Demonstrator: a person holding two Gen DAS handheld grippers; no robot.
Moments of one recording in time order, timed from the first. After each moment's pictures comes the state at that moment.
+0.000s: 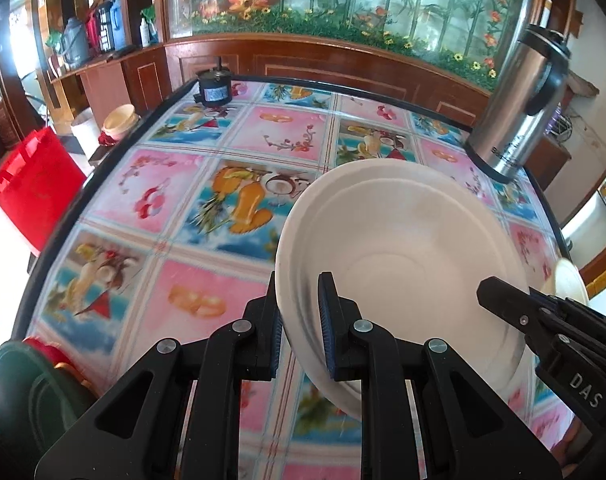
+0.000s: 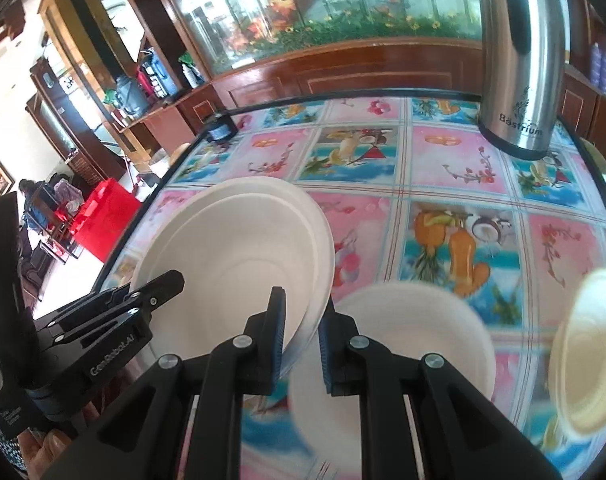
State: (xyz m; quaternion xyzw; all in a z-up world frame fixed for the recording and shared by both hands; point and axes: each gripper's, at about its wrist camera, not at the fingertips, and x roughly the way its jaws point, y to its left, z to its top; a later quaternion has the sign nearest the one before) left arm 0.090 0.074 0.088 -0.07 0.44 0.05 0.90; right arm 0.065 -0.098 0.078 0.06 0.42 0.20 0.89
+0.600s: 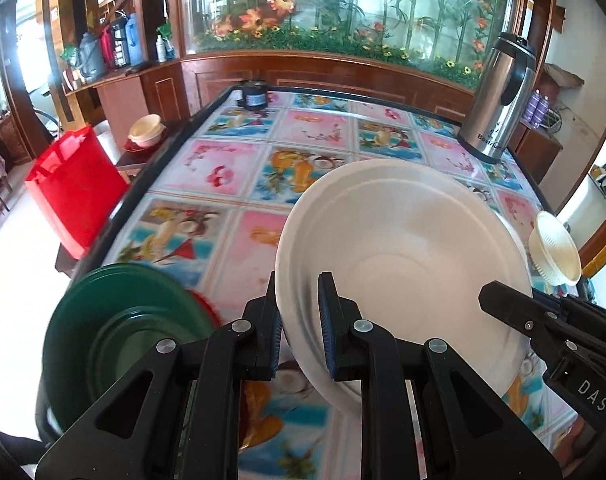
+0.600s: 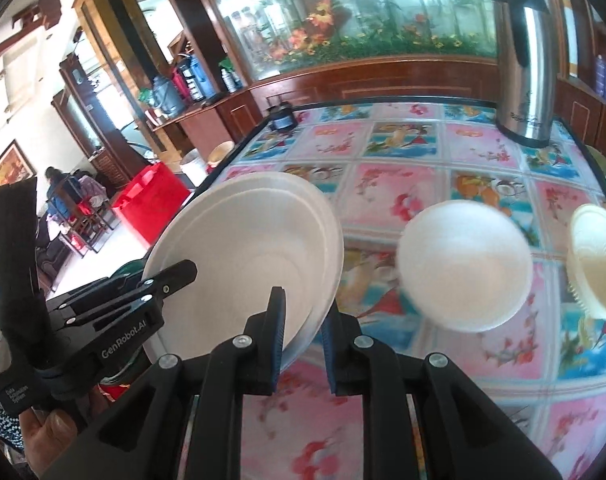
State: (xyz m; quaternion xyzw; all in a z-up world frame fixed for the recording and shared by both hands) left arm -0.023 0.118 0.109 -0.05 0.41 0.05 0.91; right arm -0.039 -0.055 0.086 0.06 0.39 0.24 0.89
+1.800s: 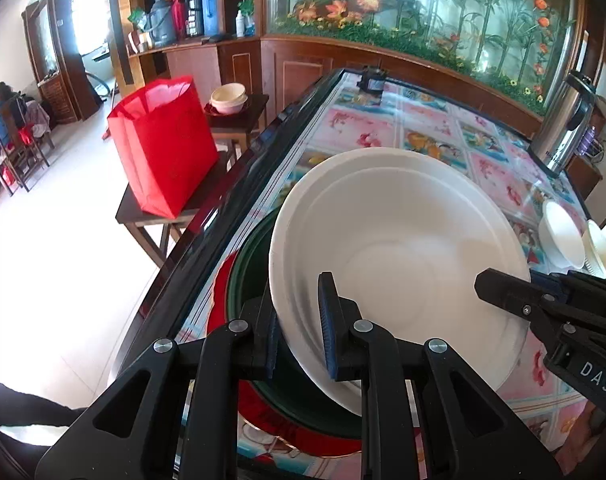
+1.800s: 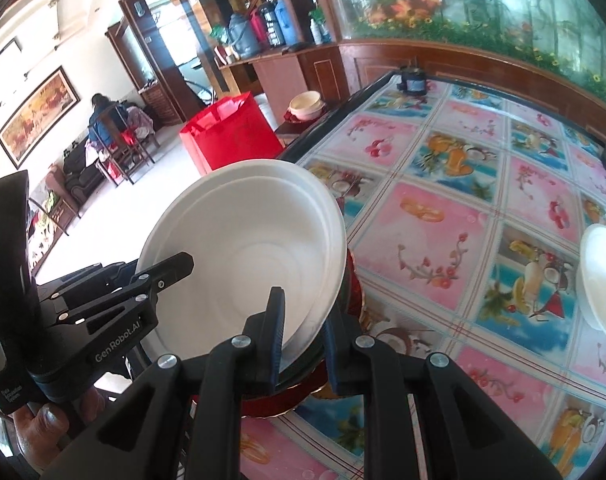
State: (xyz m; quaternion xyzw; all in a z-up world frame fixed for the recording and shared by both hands) left arm -0.114 0.263 0.084 -0.09 0.42 0.14 0.89; right arm -0.072 0.108 0.068 -0.03 0.42 0.33 0.85
